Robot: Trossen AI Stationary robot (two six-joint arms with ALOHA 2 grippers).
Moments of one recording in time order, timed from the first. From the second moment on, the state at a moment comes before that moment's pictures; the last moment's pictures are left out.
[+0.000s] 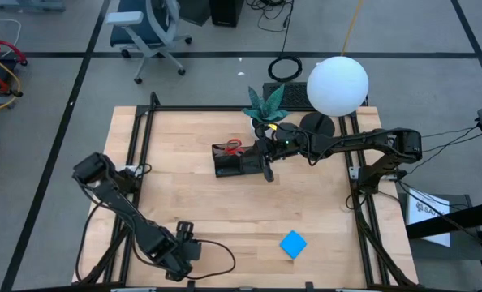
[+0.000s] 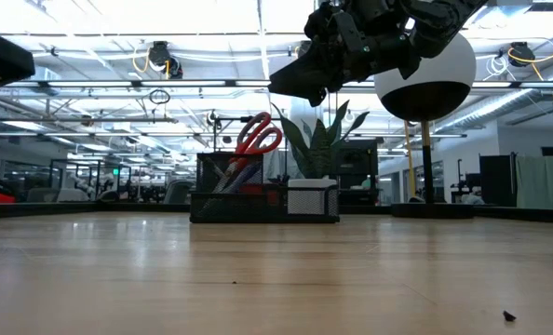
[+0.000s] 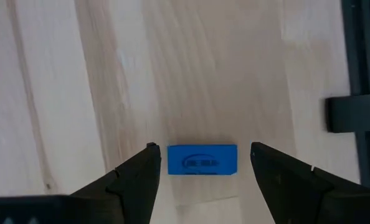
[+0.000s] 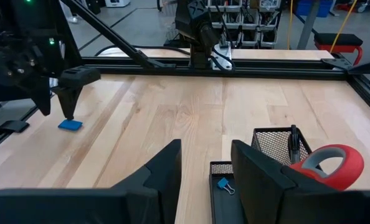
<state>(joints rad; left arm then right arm) -0.82 1.77 1.14 -0.68 -0.13 -0.65 -0.21 1.55 0.88 0.36 -0.36 -0.06</state>
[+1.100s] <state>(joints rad) -0.81 1.90 1.13 -0.64 -0.04 -0.66 -0.21 1.55 0.88 0.36 -0.36 -0.05</state>
